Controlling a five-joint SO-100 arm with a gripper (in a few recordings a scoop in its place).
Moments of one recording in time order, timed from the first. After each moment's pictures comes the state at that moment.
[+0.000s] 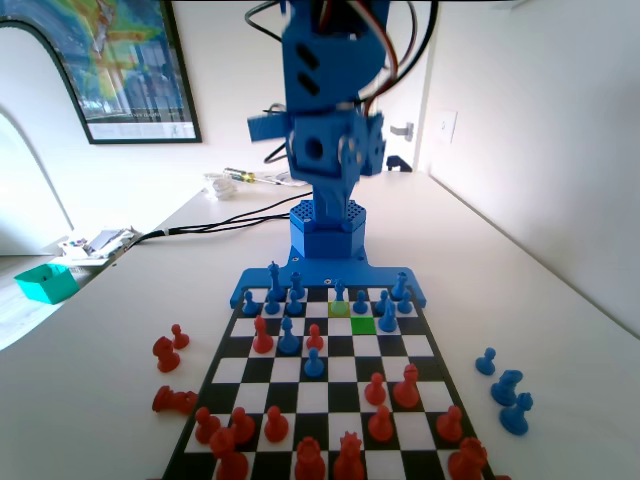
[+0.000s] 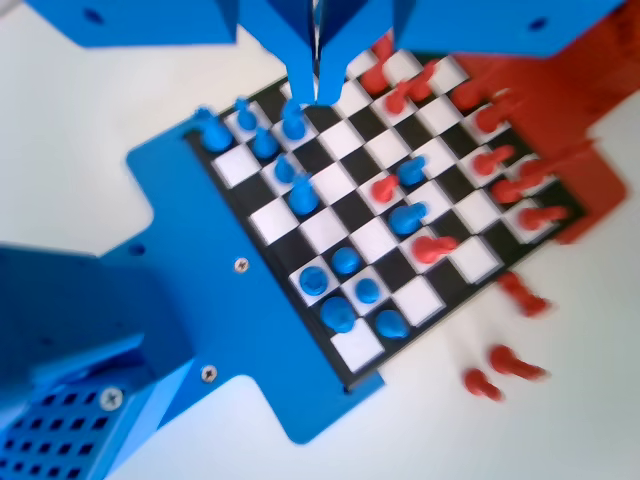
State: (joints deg) arm -1.1 118.9 126.2 81.1 -145.8
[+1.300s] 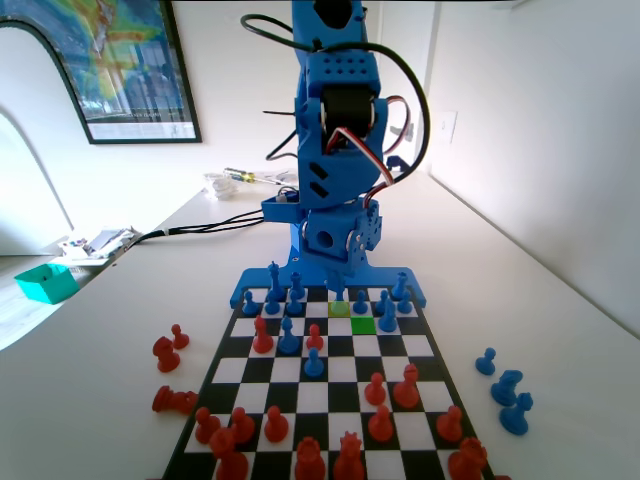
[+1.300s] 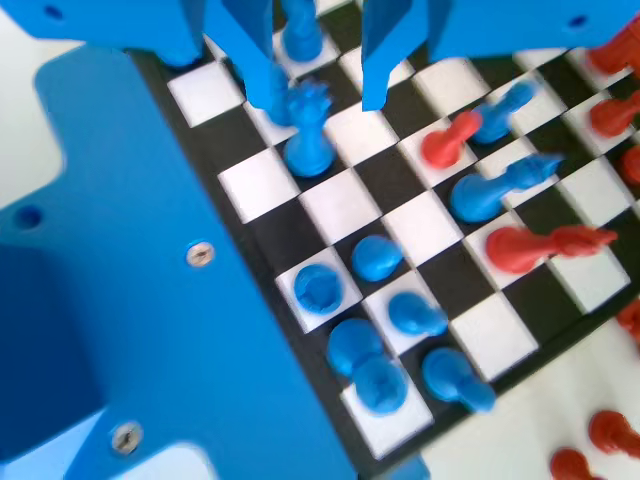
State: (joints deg) arm -3.3 105.3 144.3 47.8 -146.5
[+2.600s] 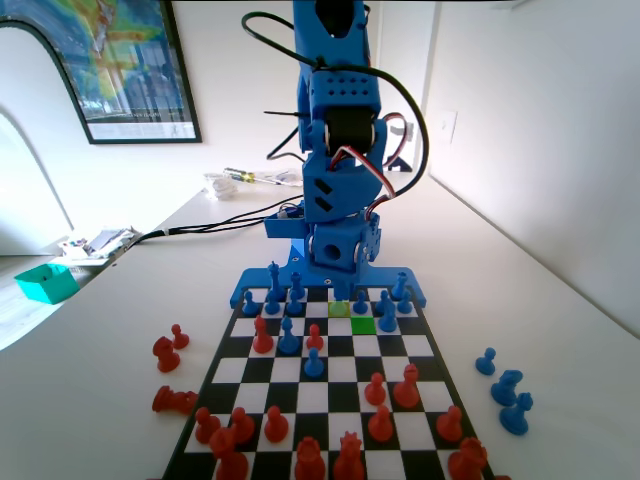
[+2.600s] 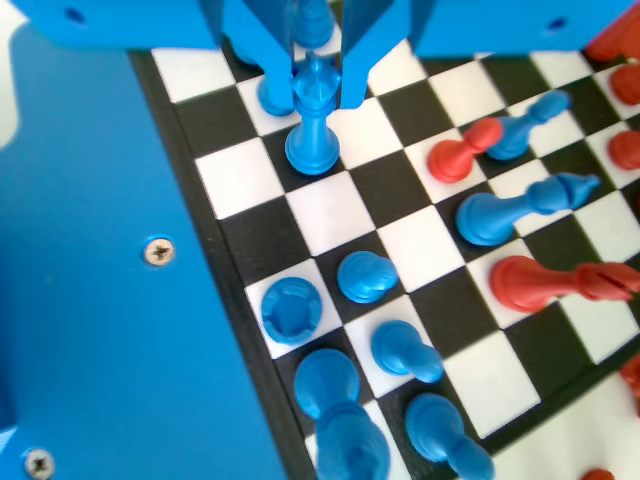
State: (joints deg) arm -3.7 101.9 149.0 36.0 -151.5
